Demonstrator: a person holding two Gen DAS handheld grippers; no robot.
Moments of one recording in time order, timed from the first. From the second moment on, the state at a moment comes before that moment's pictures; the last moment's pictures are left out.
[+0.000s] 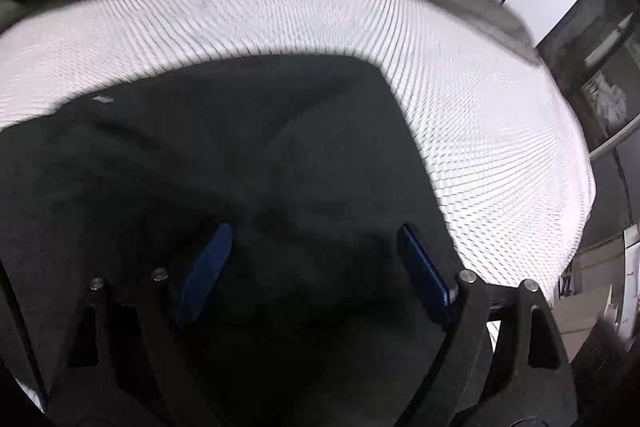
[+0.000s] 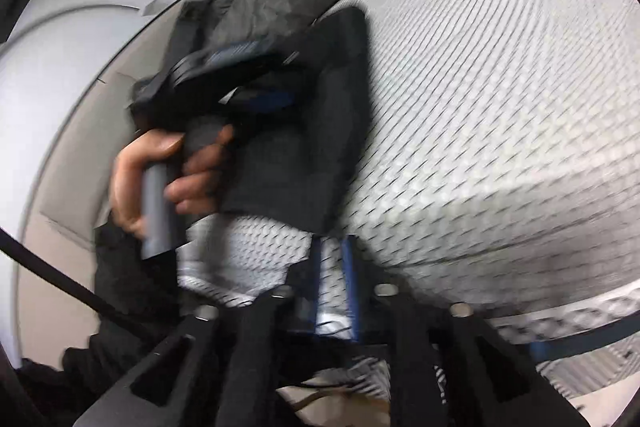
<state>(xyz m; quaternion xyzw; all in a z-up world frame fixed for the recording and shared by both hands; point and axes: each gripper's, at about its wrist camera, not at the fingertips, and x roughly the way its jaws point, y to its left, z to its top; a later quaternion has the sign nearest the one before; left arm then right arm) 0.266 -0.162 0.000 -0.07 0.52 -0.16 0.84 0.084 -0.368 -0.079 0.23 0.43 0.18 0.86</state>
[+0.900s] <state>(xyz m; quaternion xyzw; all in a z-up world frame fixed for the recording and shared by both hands) 0.173 0.000 -0.029 0.03 0.46 -0.07 0.88 0.148 -0.271 -0.072 0.00 0.36 0.09 0.93</state>
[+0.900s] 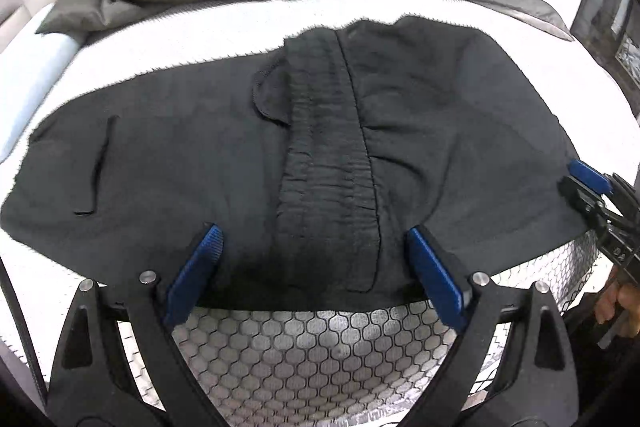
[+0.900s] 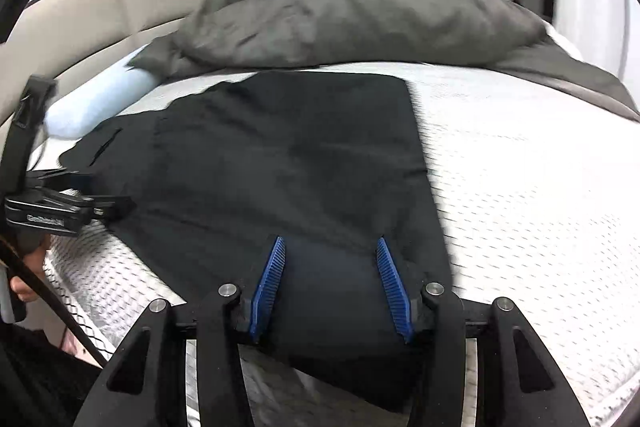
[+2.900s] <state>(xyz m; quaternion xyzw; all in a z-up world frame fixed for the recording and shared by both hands) 0.337 0.001 -0.015 -0.05 0.47 -0.01 0.88 0.278 -0.270 -0.020 -0.09 0.36 0.21 0.90</state>
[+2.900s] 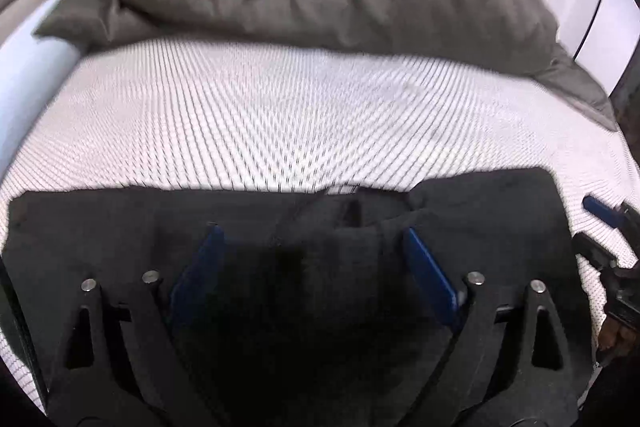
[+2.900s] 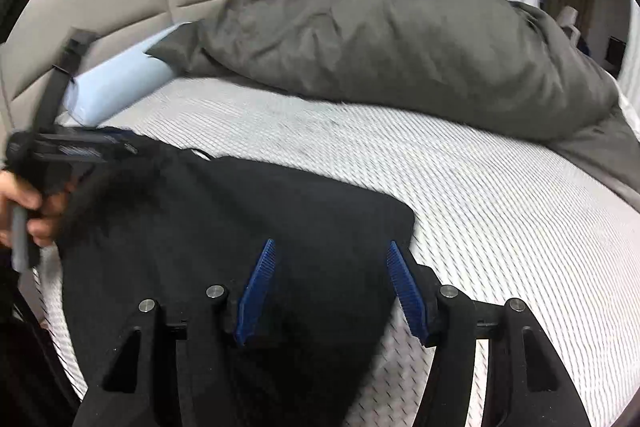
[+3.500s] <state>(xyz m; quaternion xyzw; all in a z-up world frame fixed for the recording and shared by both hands) 0.342 0.020 -0.042 -0.08 0.48 -0.01 0.88 0.337 -0.276 -0.048 -0.09 0.41 0.09 0.90</state>
